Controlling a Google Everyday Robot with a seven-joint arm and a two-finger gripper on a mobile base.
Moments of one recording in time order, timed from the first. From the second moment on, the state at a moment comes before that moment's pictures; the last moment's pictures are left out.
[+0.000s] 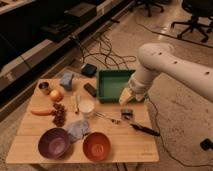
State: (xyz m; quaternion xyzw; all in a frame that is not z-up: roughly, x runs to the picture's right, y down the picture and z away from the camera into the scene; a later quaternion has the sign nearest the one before) arm 0.113 0.046 0.670 -0.36 0.08 0.51 0.78
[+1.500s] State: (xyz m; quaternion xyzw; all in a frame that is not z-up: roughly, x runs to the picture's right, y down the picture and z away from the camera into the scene) arm -0.075 -0.005 0.700 -0.36 -0.04 0.23 0.90
